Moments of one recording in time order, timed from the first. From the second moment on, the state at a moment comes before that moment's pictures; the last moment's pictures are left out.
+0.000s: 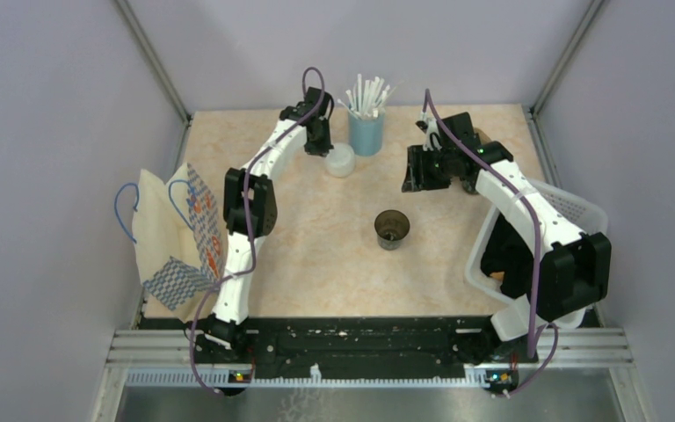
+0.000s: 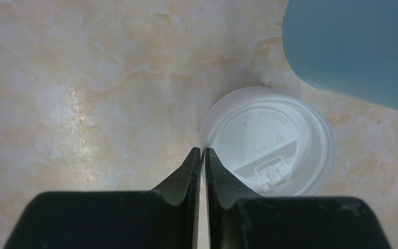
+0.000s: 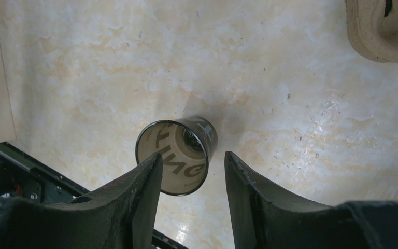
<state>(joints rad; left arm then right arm) -0.36 2.45 2.32 -0.84 -0.08 -0.39 0.36 1.52 1.38 -0.75 -0.24 0.21</state>
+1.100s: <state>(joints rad) -0.31 2.42 2.32 -0.87 0.04 -0.51 0.36 1.52 1.38 -0.75 -0.26 0.21</state>
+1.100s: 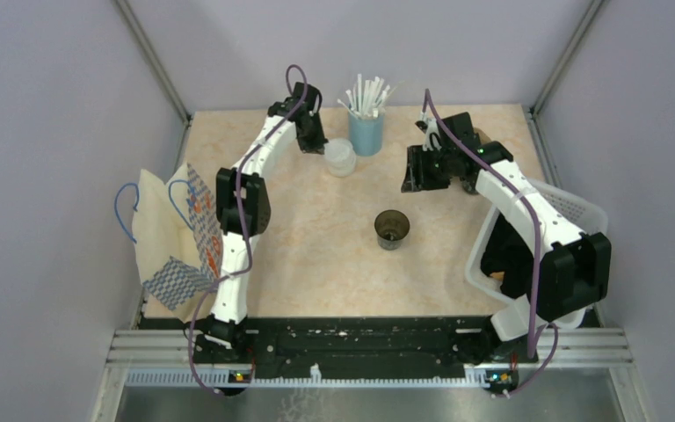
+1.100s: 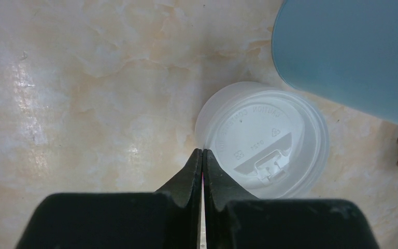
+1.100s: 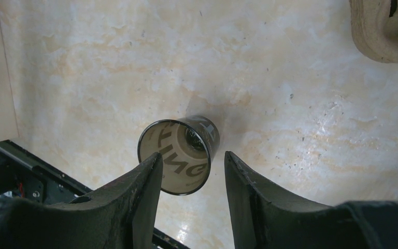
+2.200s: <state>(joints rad) -0.47 2.35 2.32 -0.74 0.12 -0.30 0.36 1.52 1.37 -0.74 -0.26 0.21</state>
